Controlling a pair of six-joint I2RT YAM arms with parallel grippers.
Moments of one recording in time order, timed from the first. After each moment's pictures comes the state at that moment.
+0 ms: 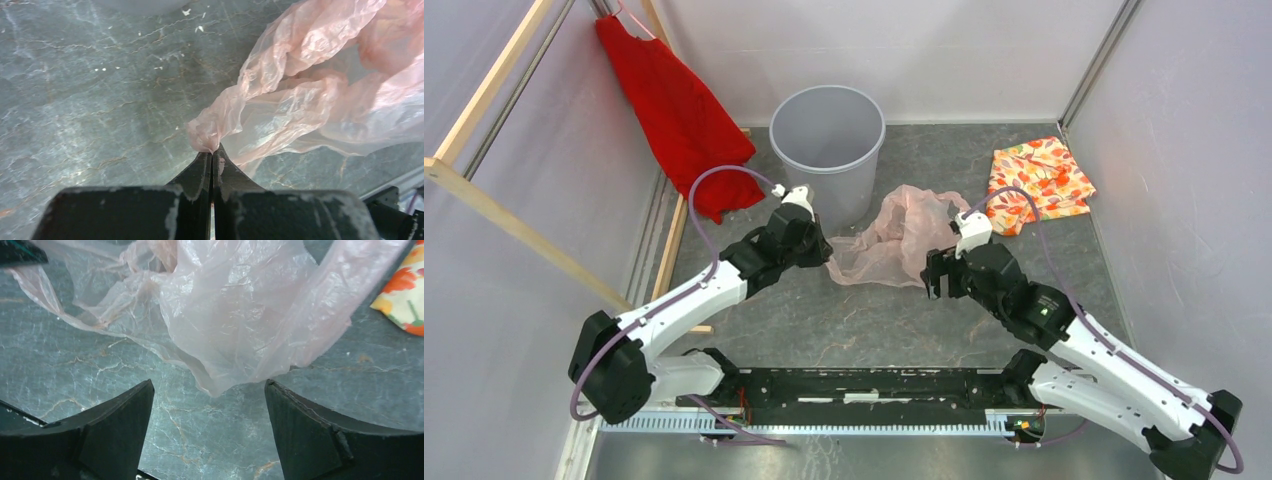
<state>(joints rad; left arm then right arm) -0.69 1.21 0.83 -0.29 -0.12 -0.67 0.82 0.74 0.67 -0.49 0.30 0.33</state>
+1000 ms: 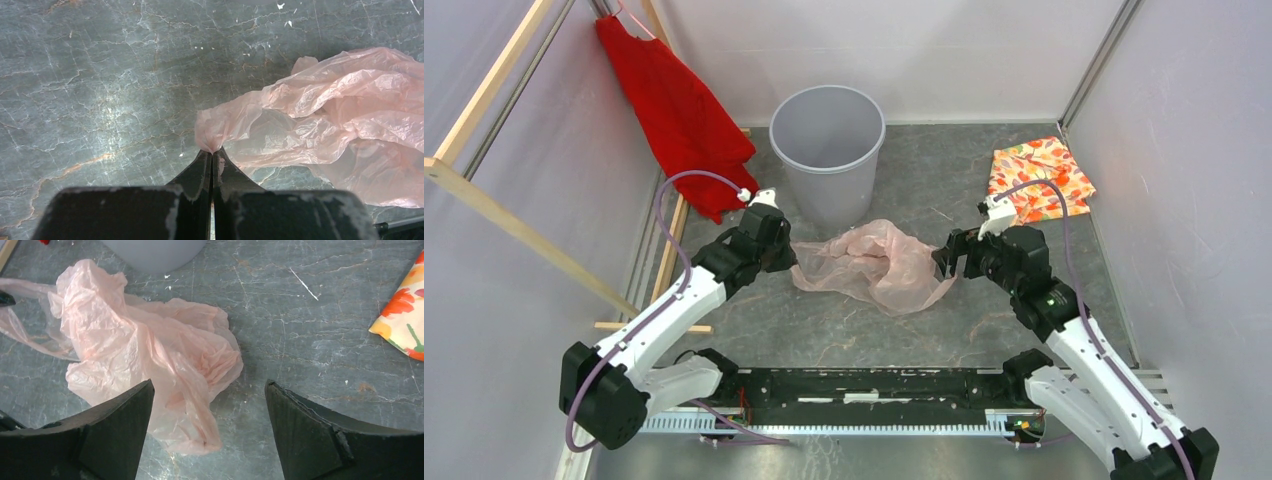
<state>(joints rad) -0.54 1.08 0.83 -0.55 -0.19 -0.61 0.41 0.75 0.62 -0.30 -0.08 0.25</state>
